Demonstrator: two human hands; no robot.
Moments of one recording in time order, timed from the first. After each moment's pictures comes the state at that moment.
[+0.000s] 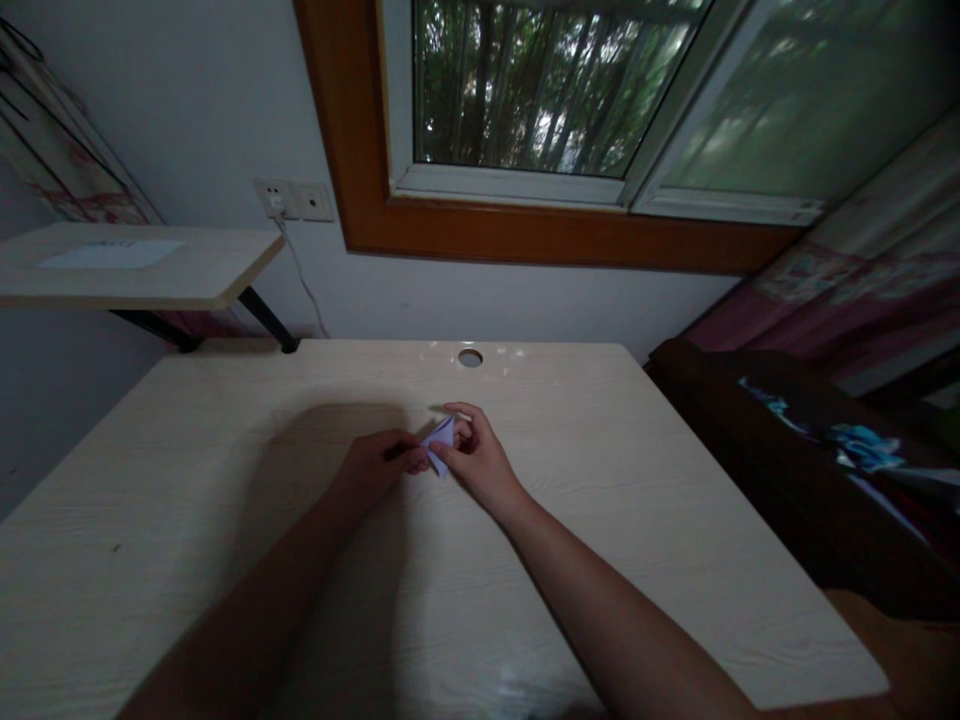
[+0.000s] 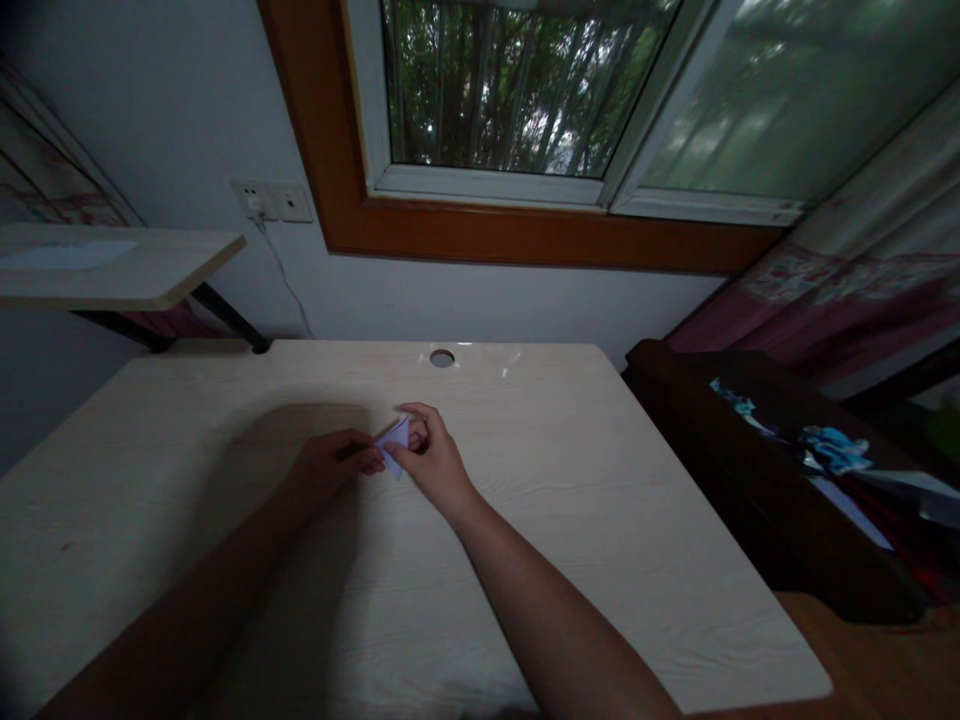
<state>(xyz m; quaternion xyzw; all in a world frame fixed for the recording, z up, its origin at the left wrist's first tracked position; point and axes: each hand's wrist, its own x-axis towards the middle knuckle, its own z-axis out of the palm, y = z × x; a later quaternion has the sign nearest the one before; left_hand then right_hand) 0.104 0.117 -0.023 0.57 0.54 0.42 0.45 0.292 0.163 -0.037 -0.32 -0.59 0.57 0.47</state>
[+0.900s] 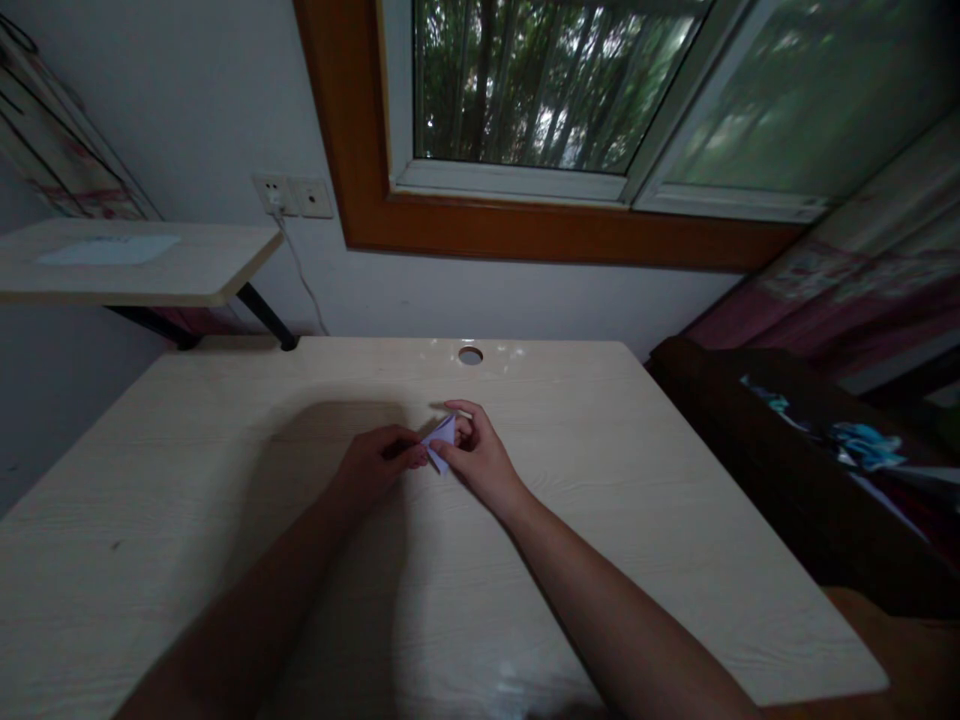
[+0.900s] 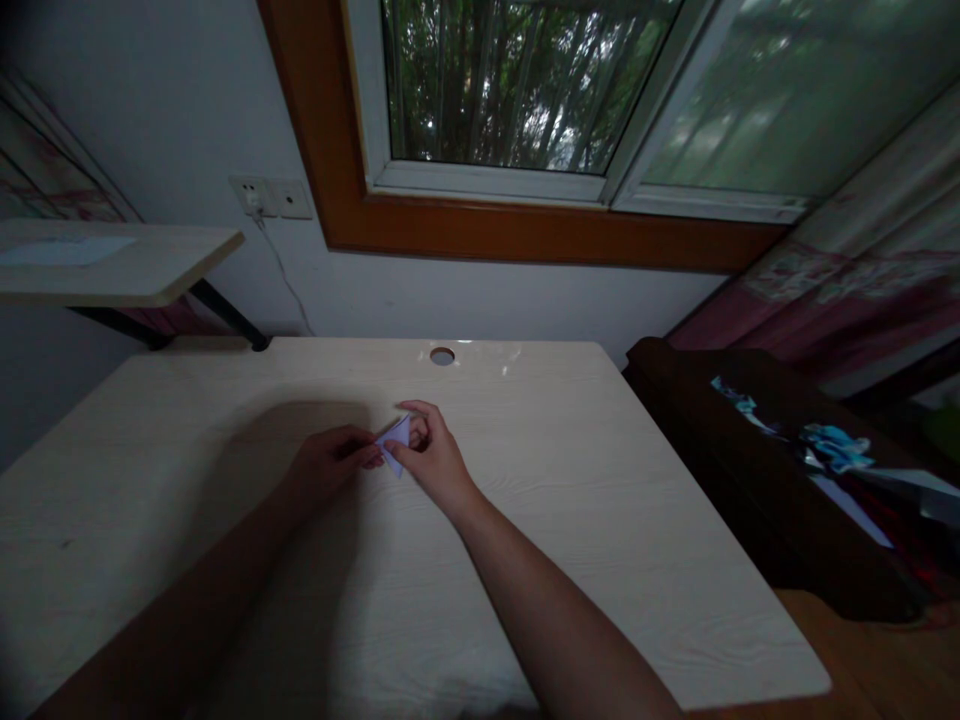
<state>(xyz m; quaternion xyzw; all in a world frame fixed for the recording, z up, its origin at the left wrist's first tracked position) 0.105 0.115 -0.019 0.59 0.55 0.41 0.41 0.293 0.162 -0.034 -0.32 -0.59 0.58 0.46</state>
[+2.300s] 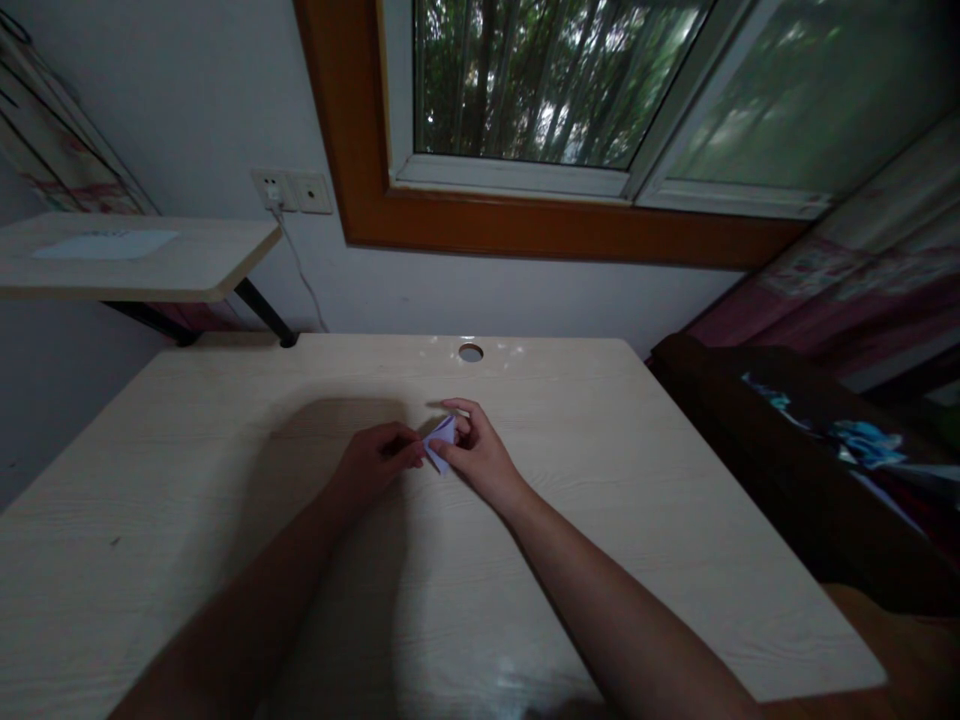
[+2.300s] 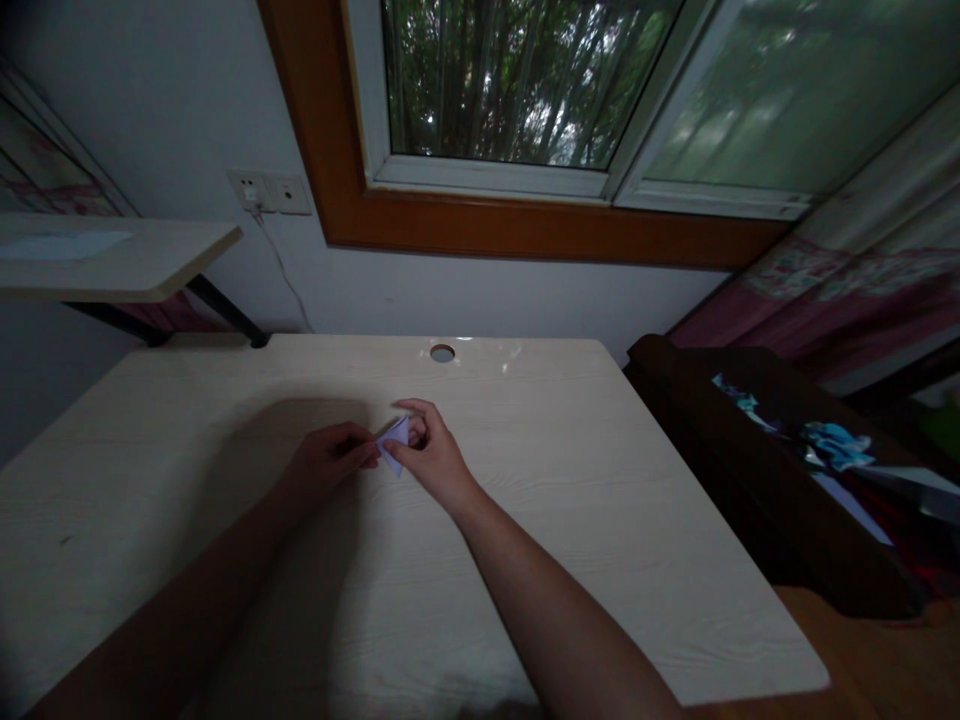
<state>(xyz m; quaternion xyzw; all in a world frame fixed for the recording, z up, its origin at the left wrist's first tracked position) 0.105 0.114 -0.016 0.60 0.53 0.42 0.42 0.293 0.161 -0.028 -0.32 -0.58 0.61 0.44</state>
